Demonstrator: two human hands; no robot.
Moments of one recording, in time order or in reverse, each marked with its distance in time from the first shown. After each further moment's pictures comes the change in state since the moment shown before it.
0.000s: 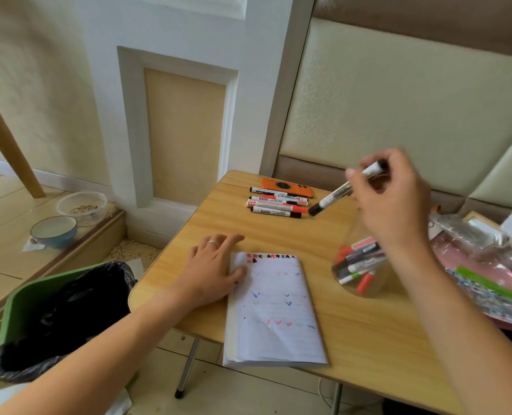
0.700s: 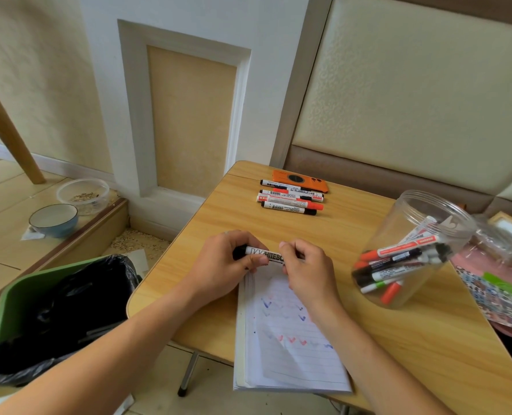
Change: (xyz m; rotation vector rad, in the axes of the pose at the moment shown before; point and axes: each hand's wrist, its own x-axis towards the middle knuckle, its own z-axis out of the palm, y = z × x) left_hand 0.015 0.002 -0.005 -0.638 0.152 0.118; right_hand -0.107 0.034 0.126 0.155 -0.453 0.488
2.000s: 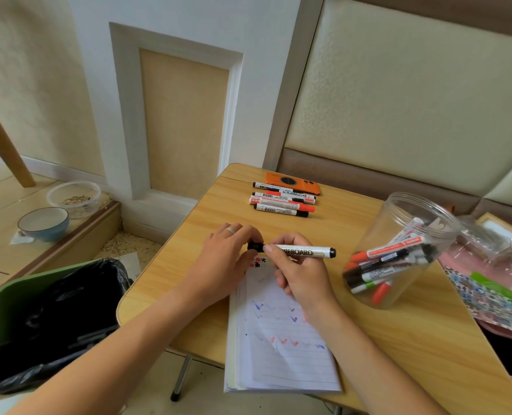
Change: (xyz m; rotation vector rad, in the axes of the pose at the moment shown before) left_hand 0.010 -0.002 0.012 0.461 0.050 0.171; right_hand -0.009 -0.012 -0.014 0.402 -0.165 0.054
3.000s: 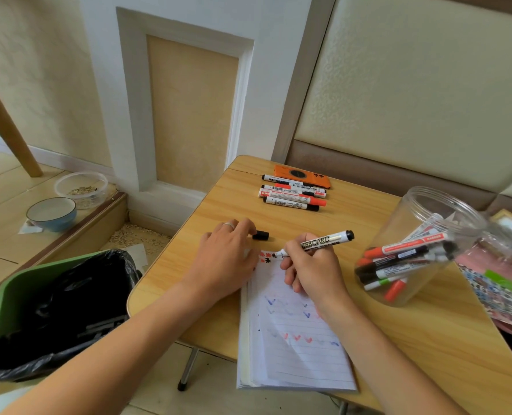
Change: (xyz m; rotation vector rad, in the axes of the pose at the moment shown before) left_hand -0.005 -0.007 0.001 0.188 -0.083 -0.235; right_hand 0.006 -0.001 0.006 -0.124 0.114 0.159
